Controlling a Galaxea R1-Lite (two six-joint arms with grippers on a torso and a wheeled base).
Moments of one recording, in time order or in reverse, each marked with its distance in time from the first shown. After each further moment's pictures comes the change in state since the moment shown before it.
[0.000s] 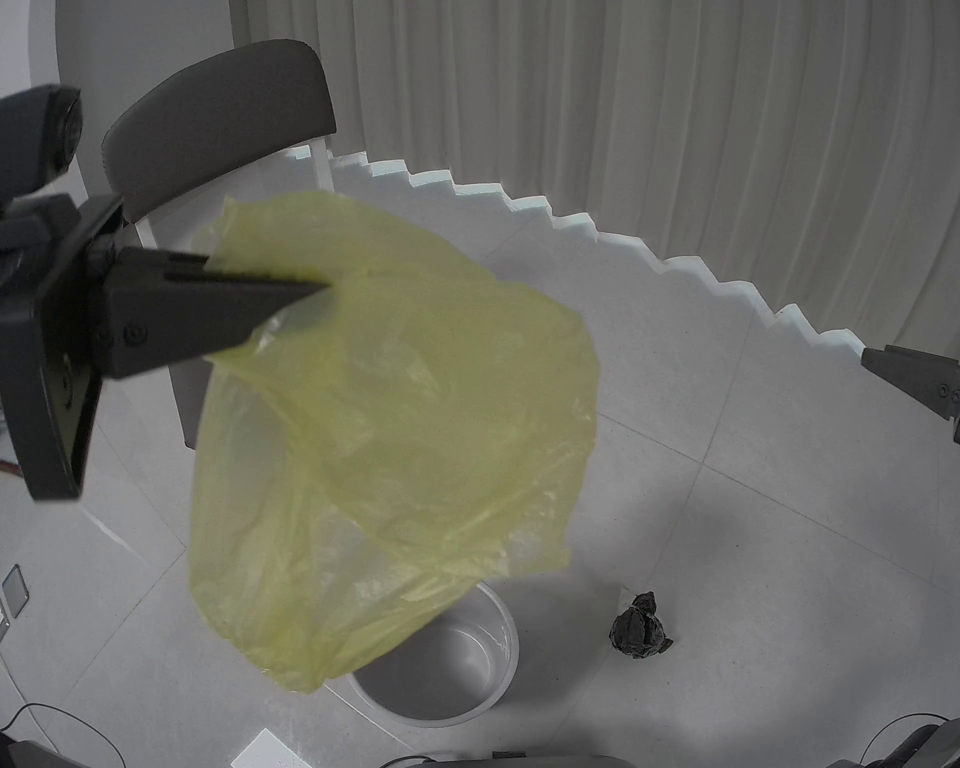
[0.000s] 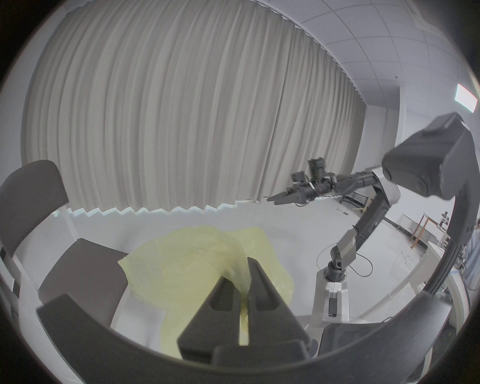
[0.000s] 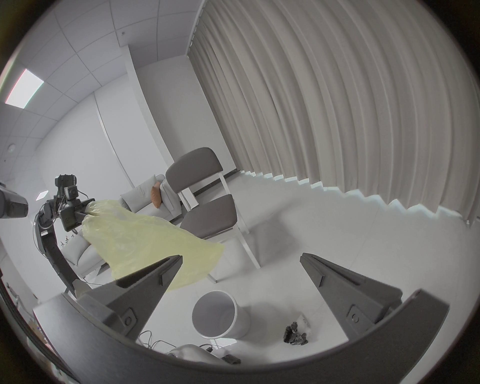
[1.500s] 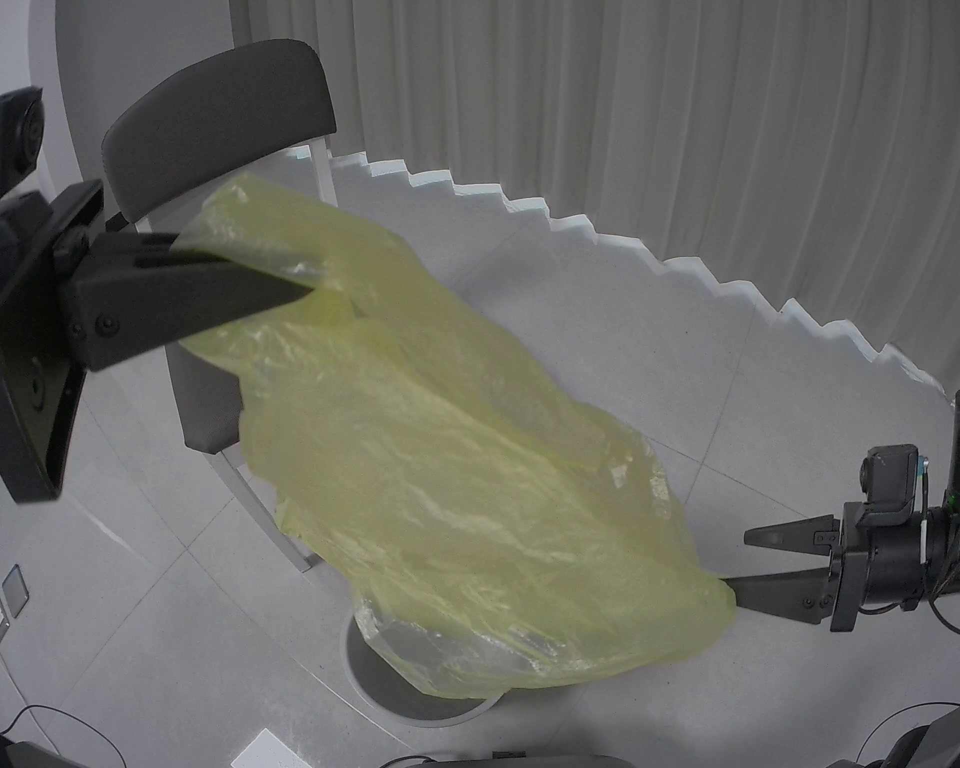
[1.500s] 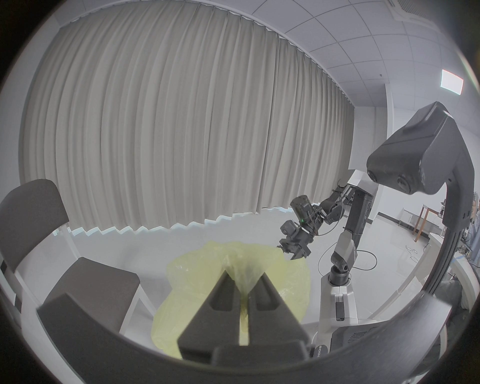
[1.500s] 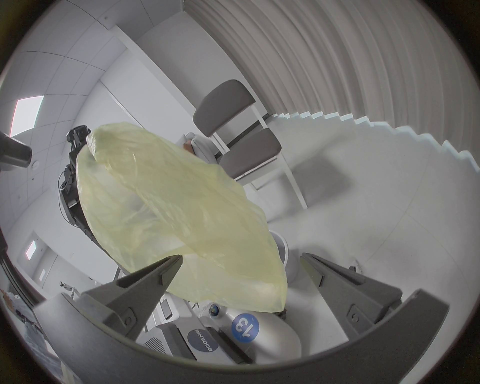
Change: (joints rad) left arm 0.009 -0.045 0.082 -0.131 -0.038 0.047; right arm 0.373 0.157 0.290 -0.178 -0.014 0.096
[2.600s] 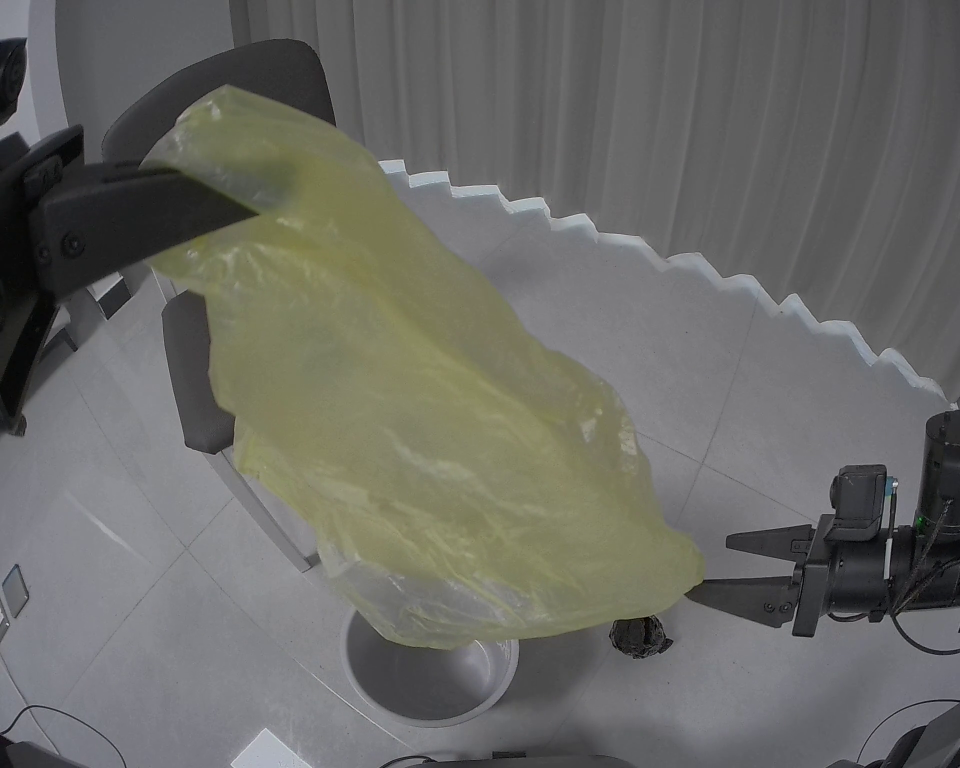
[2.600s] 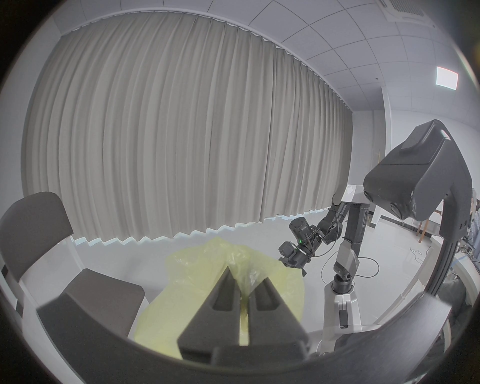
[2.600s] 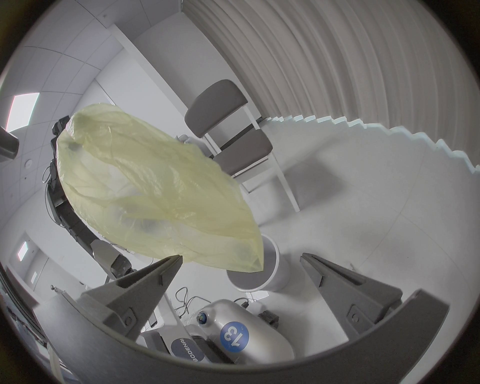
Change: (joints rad) left arm 0.000 -0.002 -0.062 -0.004 0.000 0.001; right arm 0.009 0.093 0.105 -0.212 -0.059 0.005
